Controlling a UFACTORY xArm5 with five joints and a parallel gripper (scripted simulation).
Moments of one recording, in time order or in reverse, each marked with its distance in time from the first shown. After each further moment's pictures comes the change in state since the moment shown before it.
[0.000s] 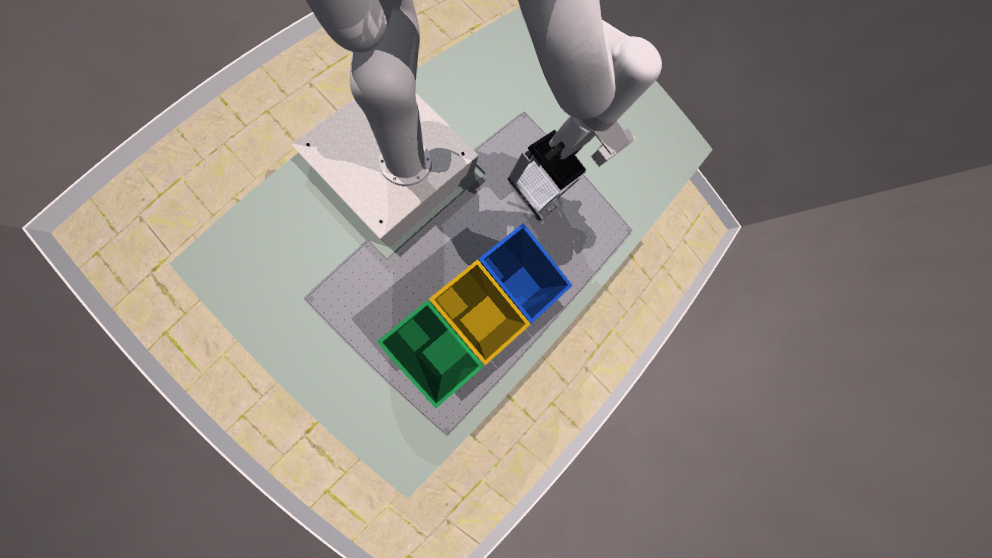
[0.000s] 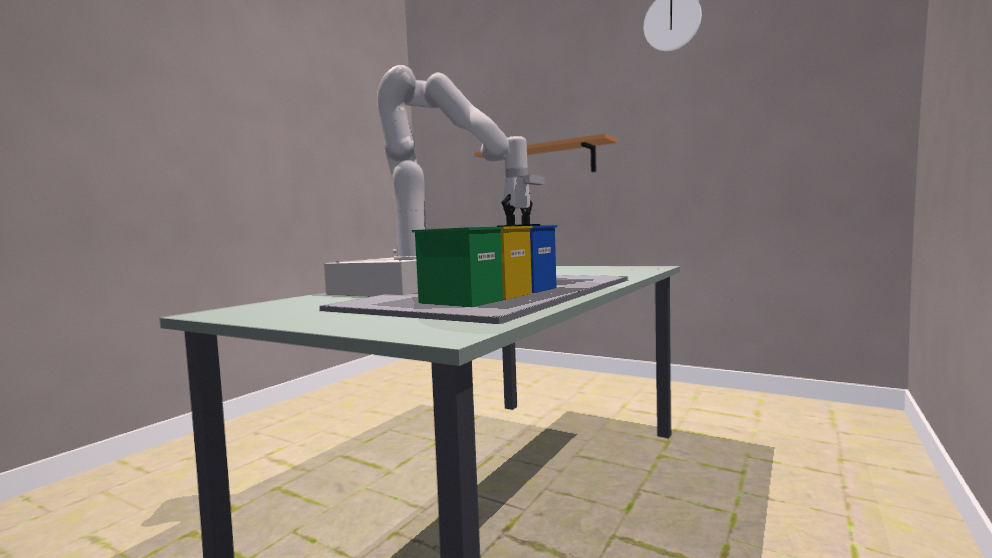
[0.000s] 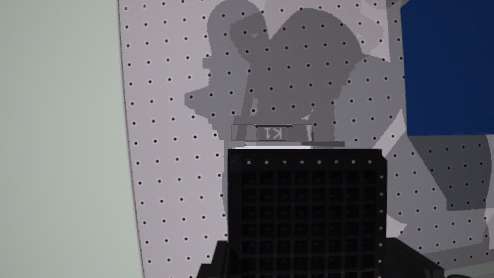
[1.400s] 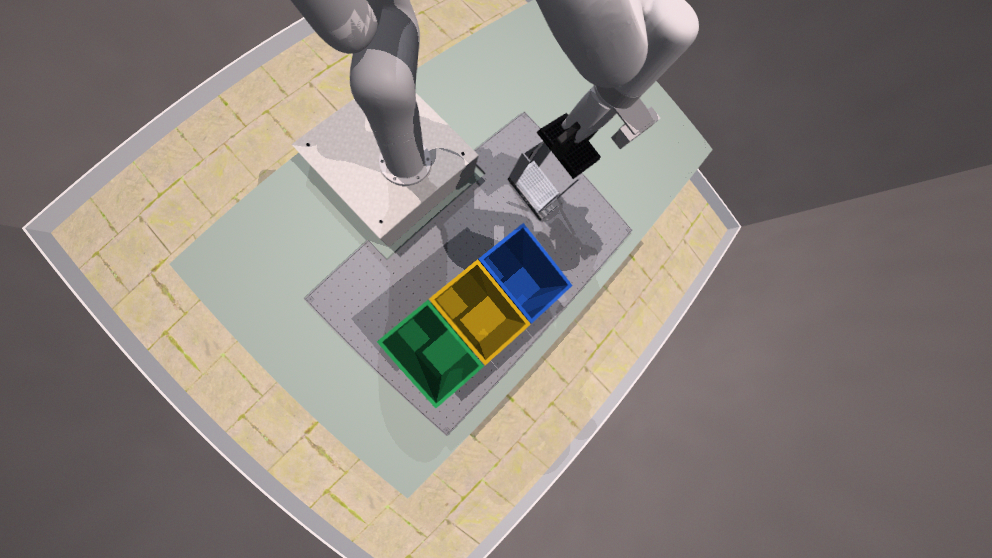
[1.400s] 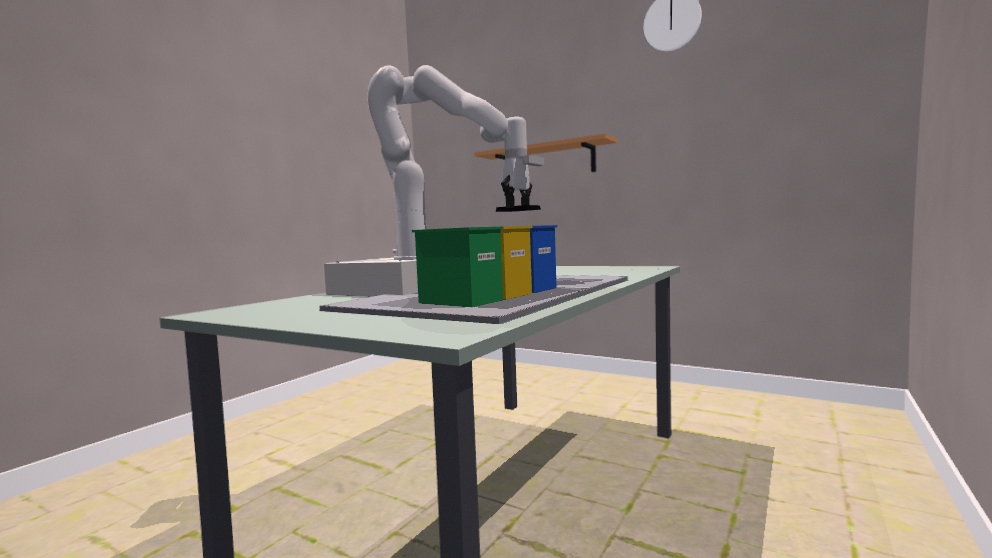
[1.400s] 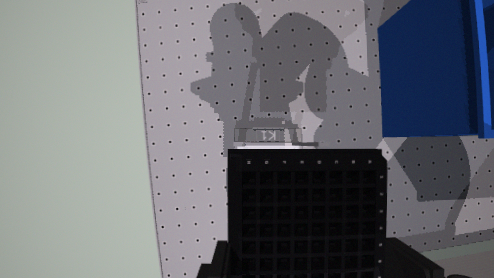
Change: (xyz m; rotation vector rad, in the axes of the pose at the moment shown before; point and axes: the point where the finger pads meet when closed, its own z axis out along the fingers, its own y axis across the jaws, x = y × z) arm 0.001 0.000 -0.062 0.001 0.001 0.000
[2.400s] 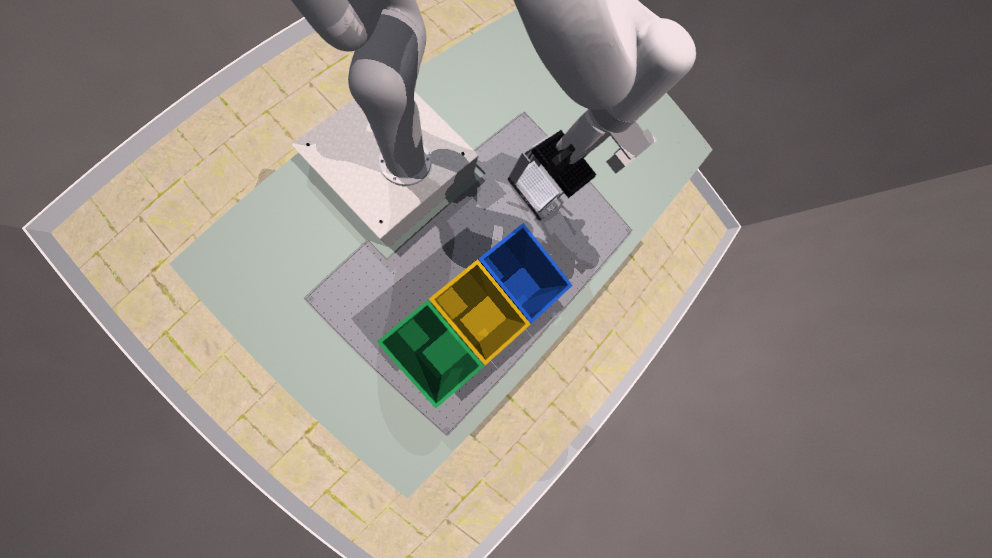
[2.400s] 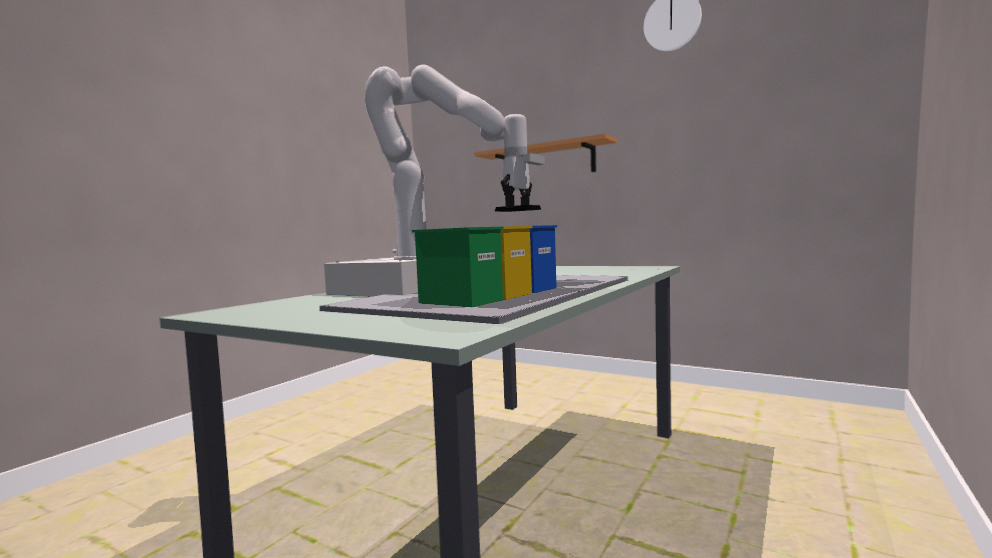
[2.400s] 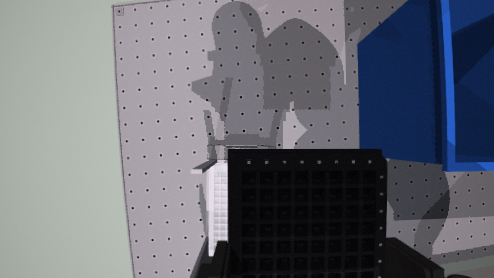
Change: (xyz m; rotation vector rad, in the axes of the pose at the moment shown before) arm 0.026 0.038 0.002 -0.002 -0.003 -0.017
